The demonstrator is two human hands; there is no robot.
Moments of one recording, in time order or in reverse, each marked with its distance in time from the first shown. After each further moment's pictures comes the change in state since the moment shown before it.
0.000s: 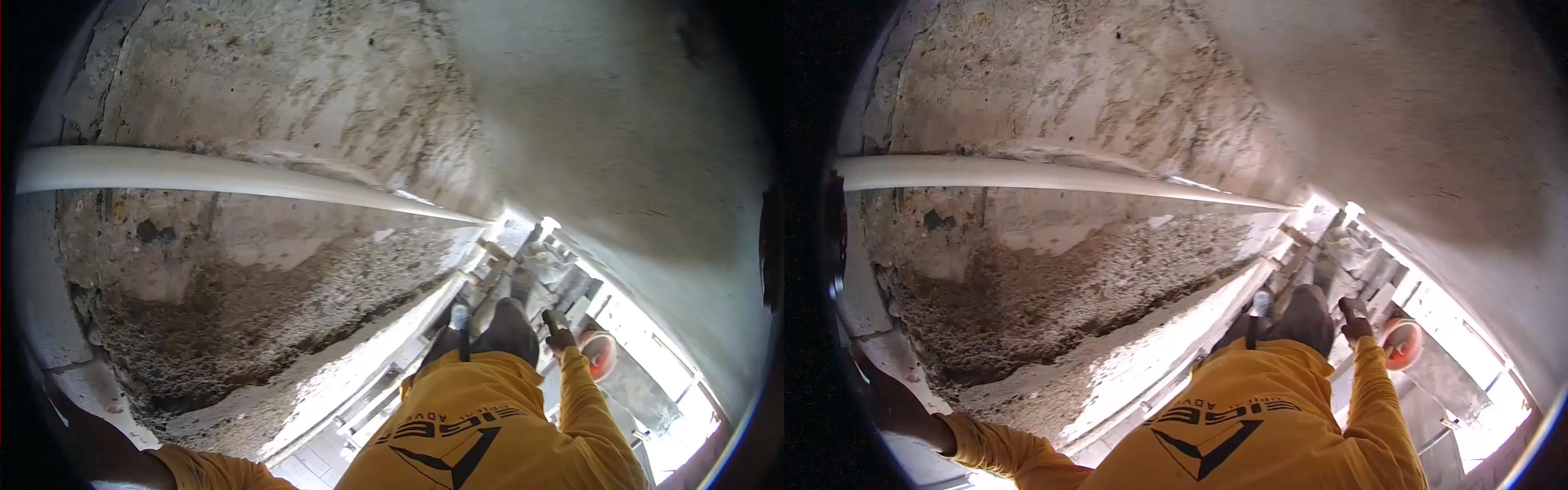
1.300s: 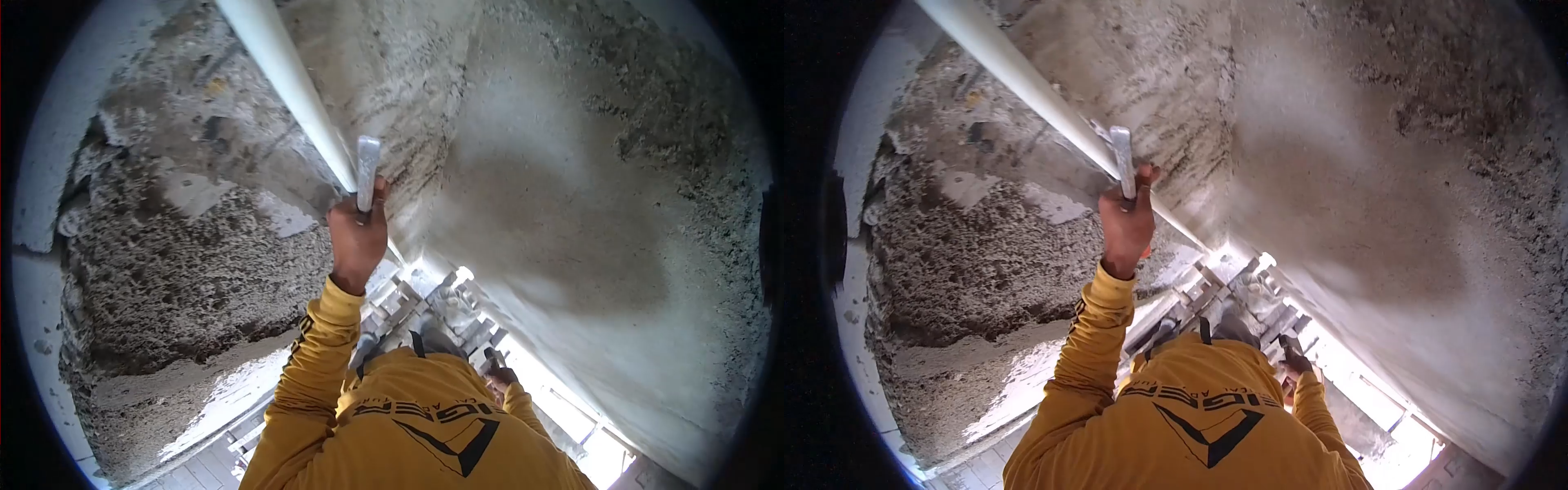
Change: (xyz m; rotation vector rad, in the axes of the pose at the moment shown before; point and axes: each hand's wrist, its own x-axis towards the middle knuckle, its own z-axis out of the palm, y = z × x) left_hand -0.127 0.393 0.006 -2.077 -0.786 -0.932; right_hand -0.078 0.026 -0.079 0.257 -0.116 0.272
